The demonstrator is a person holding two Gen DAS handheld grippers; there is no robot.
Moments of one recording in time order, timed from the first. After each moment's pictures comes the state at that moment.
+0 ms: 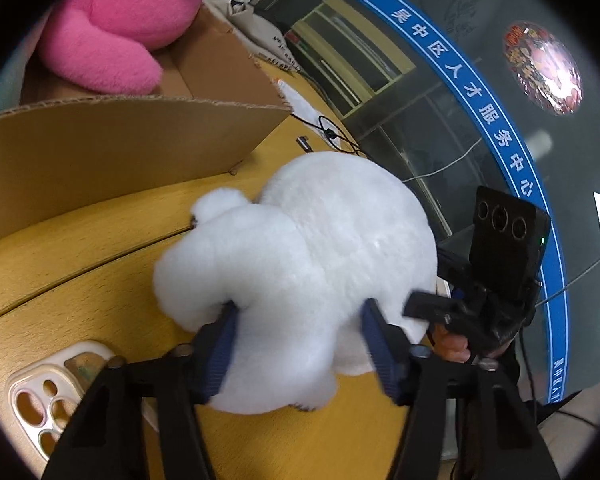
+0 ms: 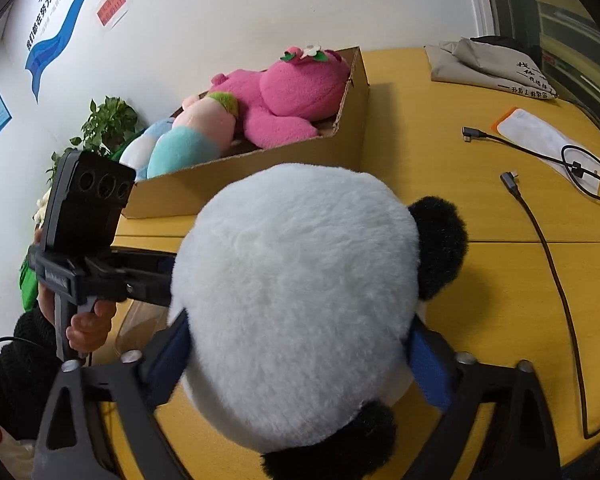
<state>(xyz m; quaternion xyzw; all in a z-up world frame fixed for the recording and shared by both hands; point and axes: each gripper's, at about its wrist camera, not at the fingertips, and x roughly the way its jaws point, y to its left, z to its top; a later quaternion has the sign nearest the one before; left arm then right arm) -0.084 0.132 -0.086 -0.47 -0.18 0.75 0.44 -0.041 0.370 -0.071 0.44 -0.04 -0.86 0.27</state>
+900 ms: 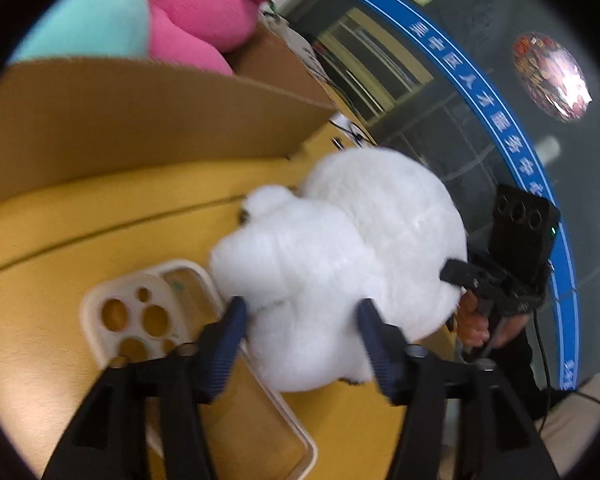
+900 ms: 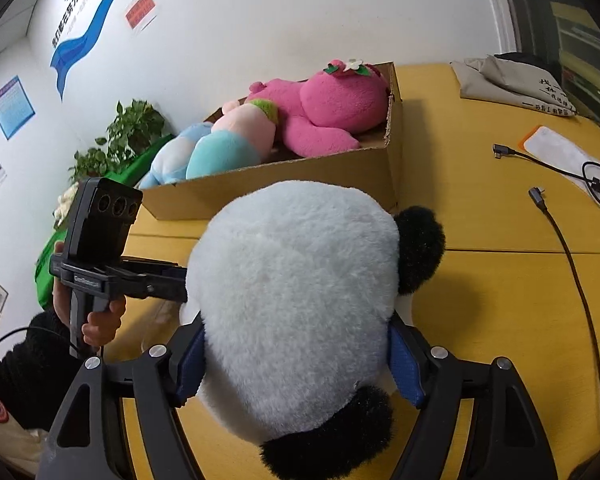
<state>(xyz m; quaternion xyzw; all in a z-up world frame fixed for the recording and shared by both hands) -0.063 0.087 -0.110 -0.48 -0.18 0.76 0.41 -0.023 0.350 -0.063 0.41 -0.04 -0.86 0.31</state>
